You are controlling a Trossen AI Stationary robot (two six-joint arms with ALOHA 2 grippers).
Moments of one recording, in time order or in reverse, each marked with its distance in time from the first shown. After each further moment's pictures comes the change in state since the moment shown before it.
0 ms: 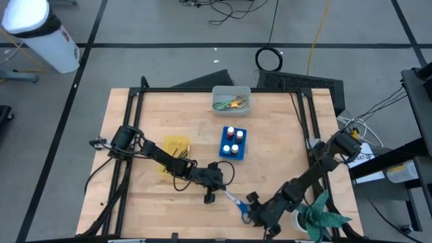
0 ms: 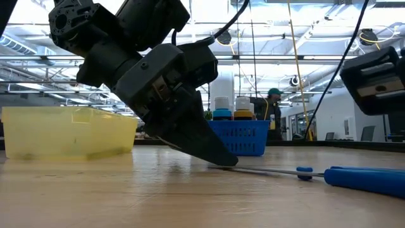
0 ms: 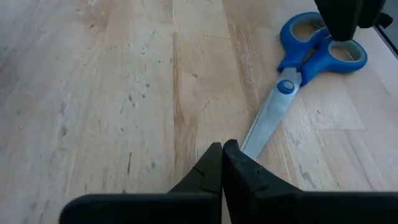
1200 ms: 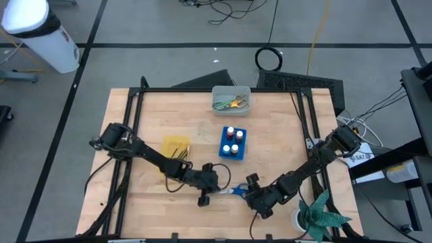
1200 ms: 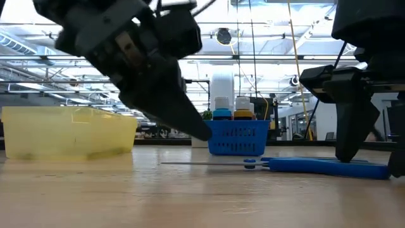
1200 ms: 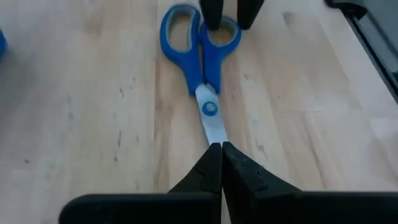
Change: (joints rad) left arm -0.051 -0.162 -0.006 -0.074 -0.062 0.008; right arm -0.116 -0.048 0.041 -0.360 0.192 -0.034
